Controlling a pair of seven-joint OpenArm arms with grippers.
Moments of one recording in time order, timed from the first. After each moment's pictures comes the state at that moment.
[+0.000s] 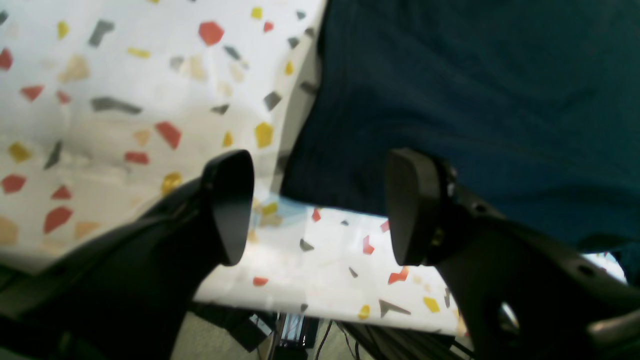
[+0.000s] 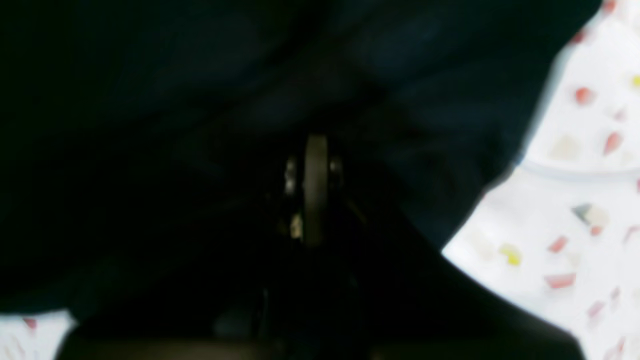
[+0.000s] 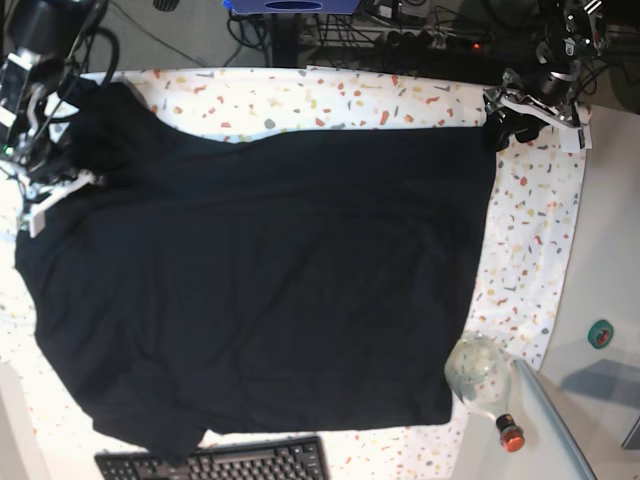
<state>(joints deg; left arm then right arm) 30.1 -11.0 -29.3 86.4 -38.8 -25.3 28.3 -2.7 8.7 31.6 67.9 9.4 19.9 -43.6</state>
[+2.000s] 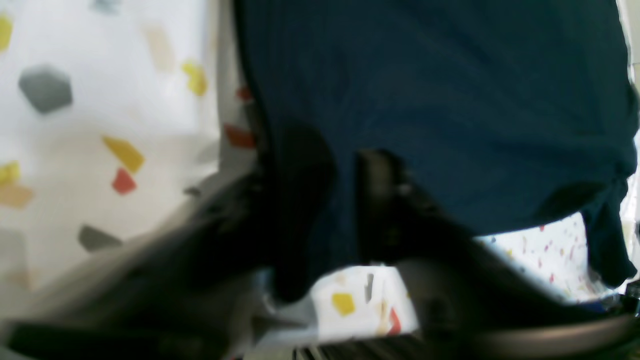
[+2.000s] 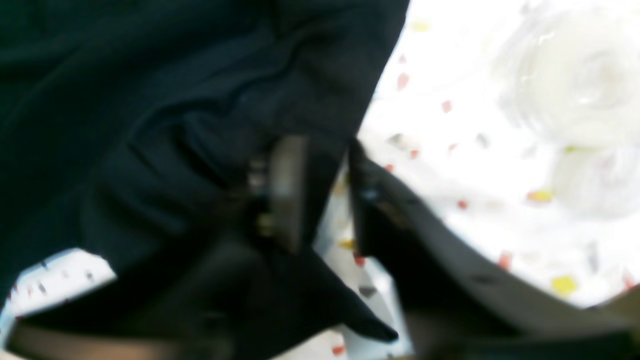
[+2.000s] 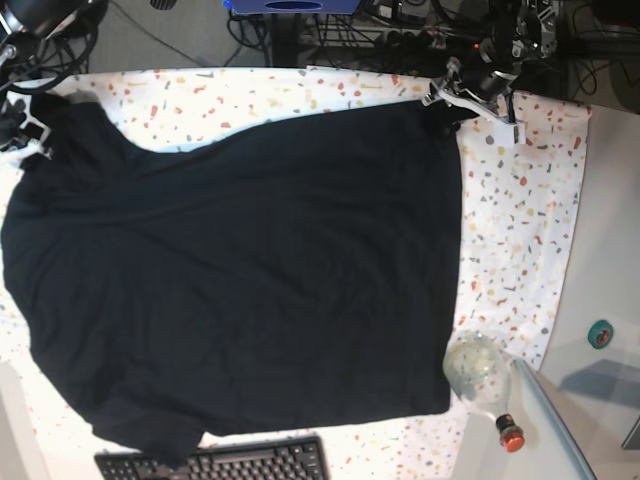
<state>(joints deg) 26.6 -7.4 -18.9 77.8 -38.9 -26.2 28.9 -5.0 3.9 56.8 75.9 8.5 36.3 -46.7</state>
